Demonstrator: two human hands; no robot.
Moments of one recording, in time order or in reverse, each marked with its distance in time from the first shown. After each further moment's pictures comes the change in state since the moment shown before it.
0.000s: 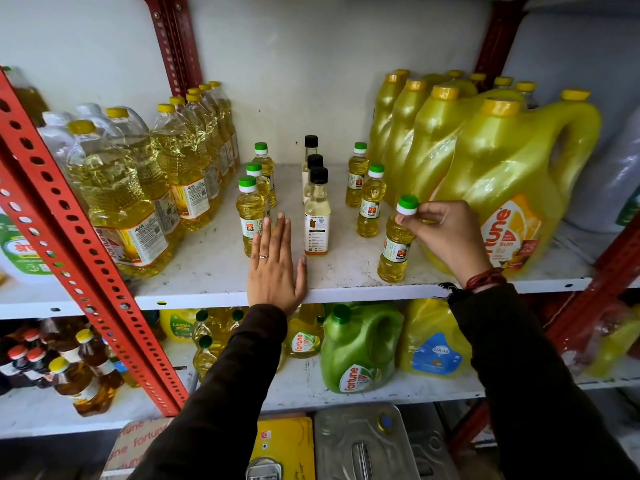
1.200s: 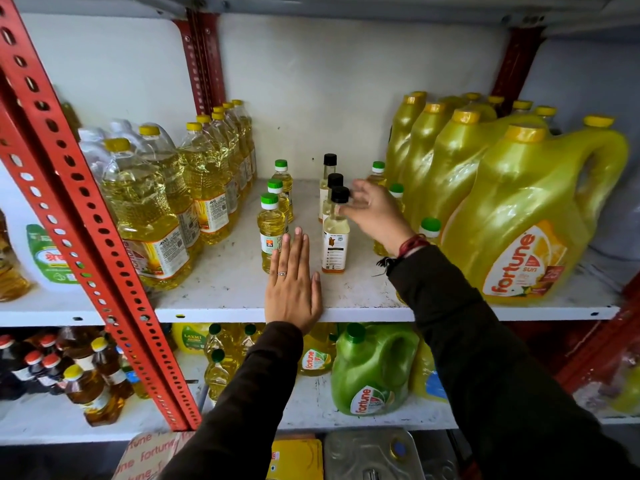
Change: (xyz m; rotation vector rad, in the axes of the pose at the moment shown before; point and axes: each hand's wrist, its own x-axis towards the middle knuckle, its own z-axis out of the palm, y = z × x) left_hand 0.000 -0.003 0.000 -0.052 0.055 0.005; right_hand 0.039 -0.075 0.101 0.034 -0.333 -0.079
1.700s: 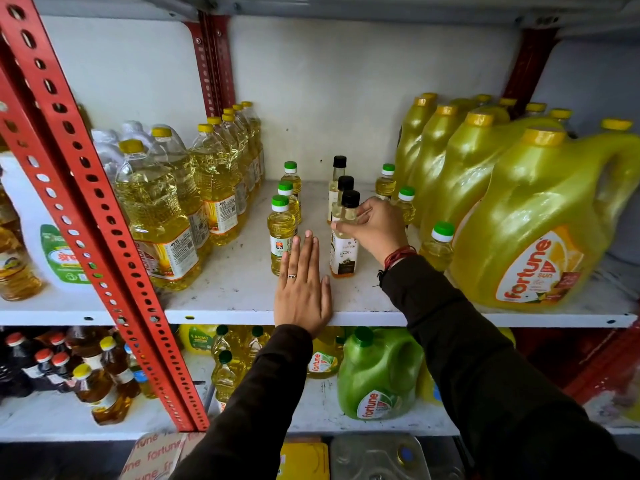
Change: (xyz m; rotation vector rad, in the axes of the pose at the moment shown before) left_hand -0.001 0.000 0.002 -0.002 -0.015 0.012; right_hand 0.014 0.031 0.031 -0.127 0.209 0.029
